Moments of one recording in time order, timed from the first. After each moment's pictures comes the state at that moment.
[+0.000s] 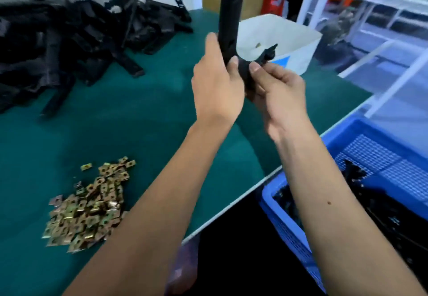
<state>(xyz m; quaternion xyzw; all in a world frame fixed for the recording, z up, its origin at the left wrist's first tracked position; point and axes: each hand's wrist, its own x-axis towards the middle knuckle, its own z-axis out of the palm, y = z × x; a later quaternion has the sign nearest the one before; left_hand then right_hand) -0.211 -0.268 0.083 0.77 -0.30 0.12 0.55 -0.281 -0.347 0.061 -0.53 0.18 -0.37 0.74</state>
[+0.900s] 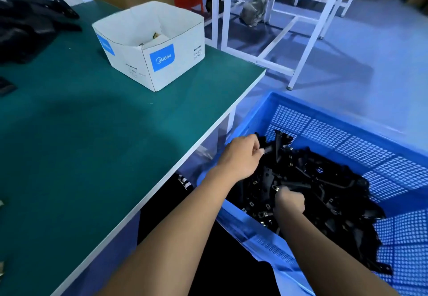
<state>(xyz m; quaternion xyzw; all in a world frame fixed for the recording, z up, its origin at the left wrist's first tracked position) -0.388 -0.390 -0.070 0.73 -0.57 -0.25 0.28 -0.555 -0.435 -0.222 -0.25 0.83 -0.26 0.42</state>
